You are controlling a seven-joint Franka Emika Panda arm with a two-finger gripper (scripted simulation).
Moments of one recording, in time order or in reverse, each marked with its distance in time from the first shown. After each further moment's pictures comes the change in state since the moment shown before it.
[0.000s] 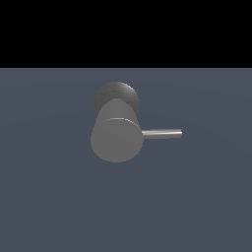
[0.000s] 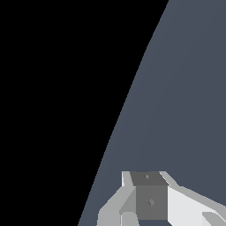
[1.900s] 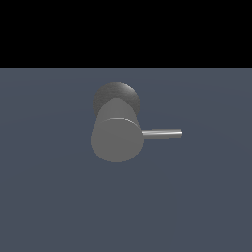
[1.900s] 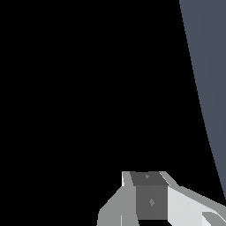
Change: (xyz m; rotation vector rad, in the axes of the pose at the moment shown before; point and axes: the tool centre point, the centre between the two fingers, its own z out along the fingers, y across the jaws) arm 0.088 0.148 -0.105 0.574 0.538 0.429
